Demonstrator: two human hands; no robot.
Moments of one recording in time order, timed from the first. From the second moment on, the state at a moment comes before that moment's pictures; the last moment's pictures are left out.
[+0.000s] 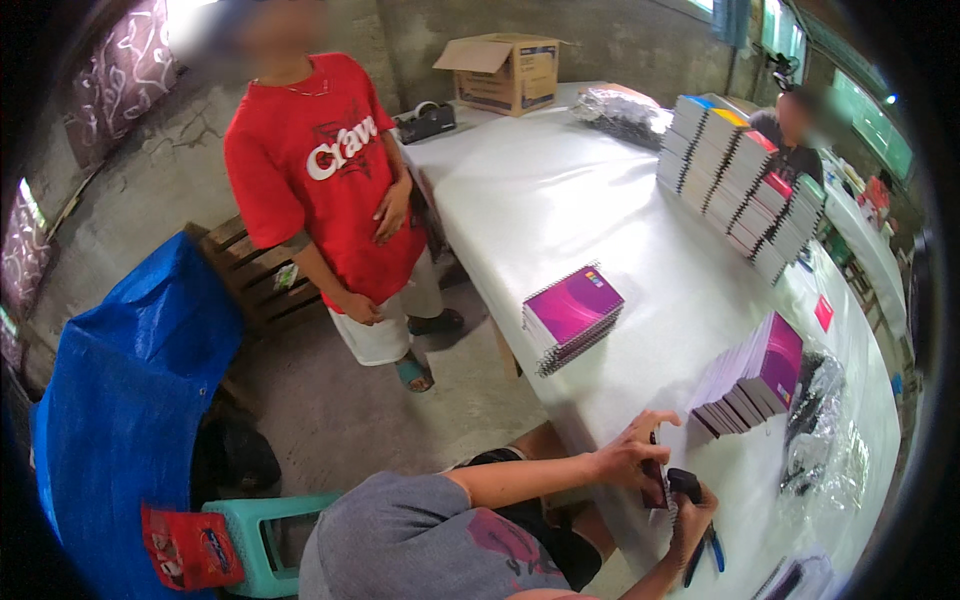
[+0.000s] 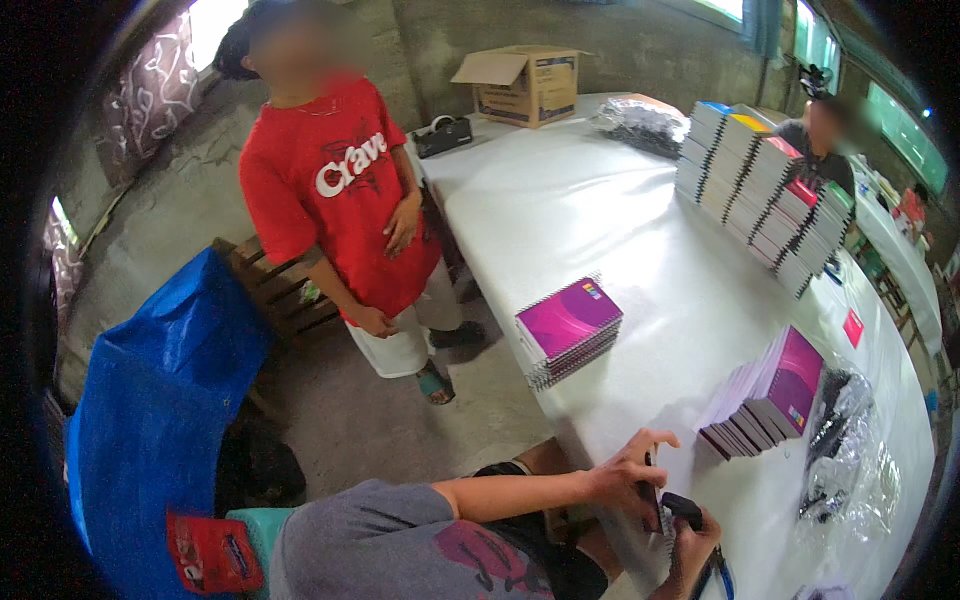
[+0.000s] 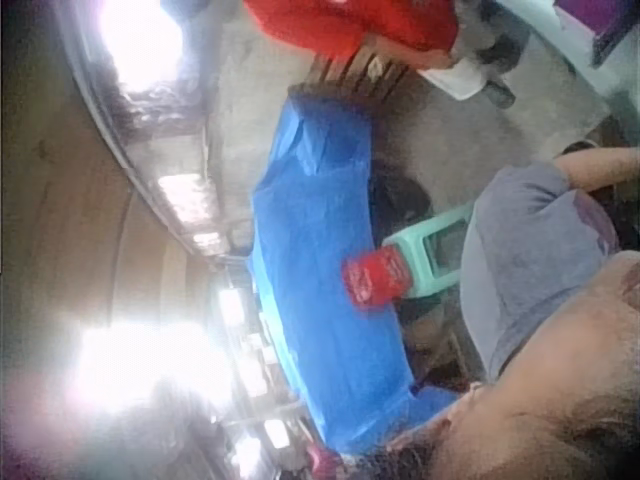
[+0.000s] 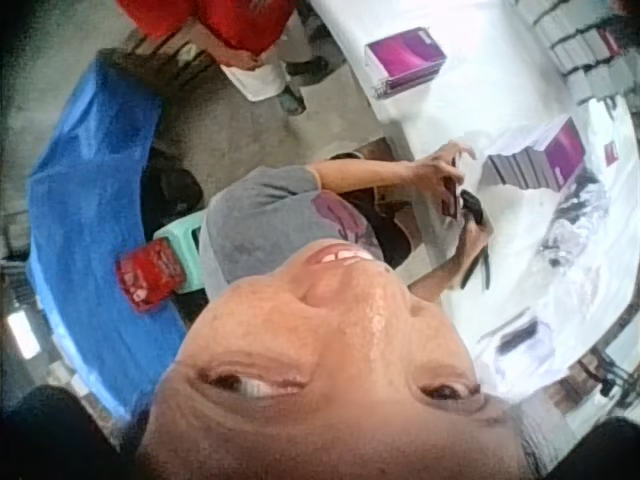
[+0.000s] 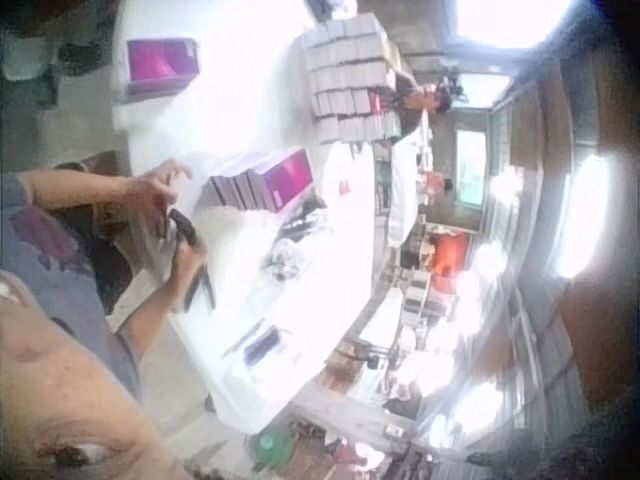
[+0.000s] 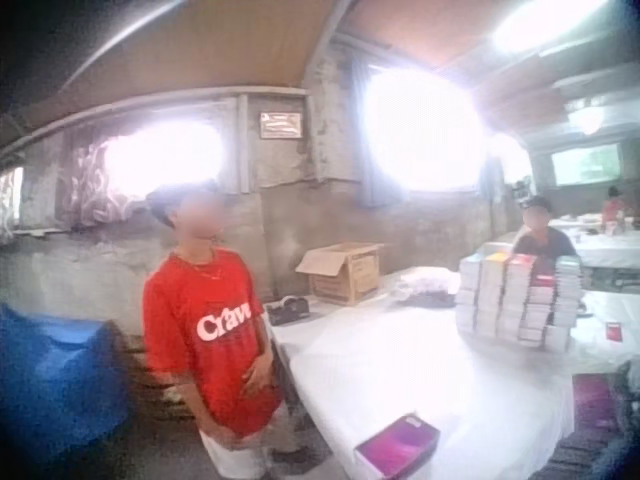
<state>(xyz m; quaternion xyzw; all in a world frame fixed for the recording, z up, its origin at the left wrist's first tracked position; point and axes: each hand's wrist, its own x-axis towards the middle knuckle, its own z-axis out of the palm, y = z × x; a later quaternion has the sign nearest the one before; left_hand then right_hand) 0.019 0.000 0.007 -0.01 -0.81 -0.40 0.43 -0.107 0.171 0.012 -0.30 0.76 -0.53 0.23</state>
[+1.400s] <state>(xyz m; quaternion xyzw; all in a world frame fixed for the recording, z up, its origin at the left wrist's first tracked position) 0.015 -0.001 -0.008 0.05 -0.81 -0.35 0.46 -0.090 0.139 0.017 -0.29 0.57 -0.69 0.35</state>
